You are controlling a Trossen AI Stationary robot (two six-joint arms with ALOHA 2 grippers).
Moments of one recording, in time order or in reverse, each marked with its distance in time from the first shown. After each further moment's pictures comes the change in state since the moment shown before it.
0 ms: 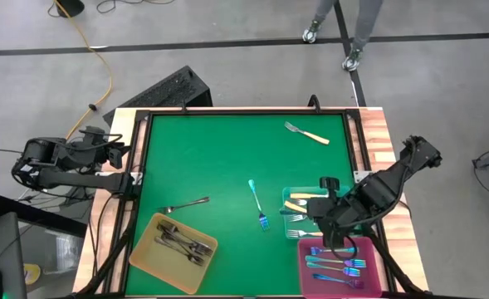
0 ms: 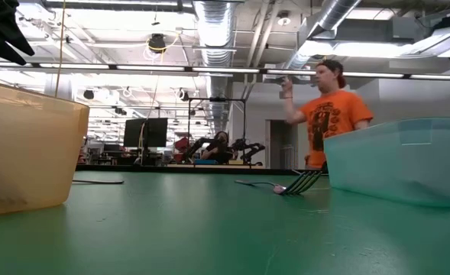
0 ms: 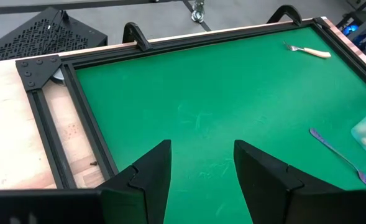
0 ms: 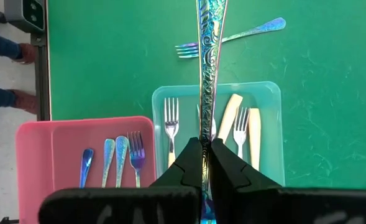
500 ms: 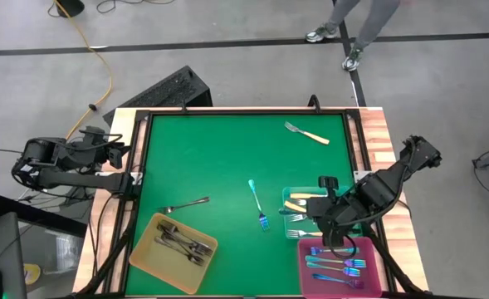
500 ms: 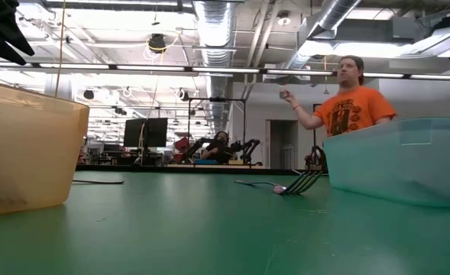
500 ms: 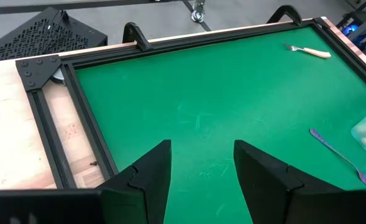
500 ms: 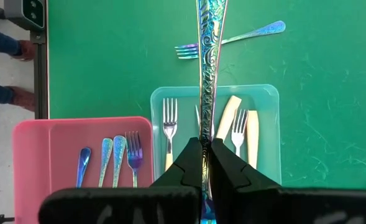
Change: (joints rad) left arm 0.000 0.000 0.000 0.000 0.000 0.000; right arm -0.020 0.000 0.000 0.005 -0.001 -0.035
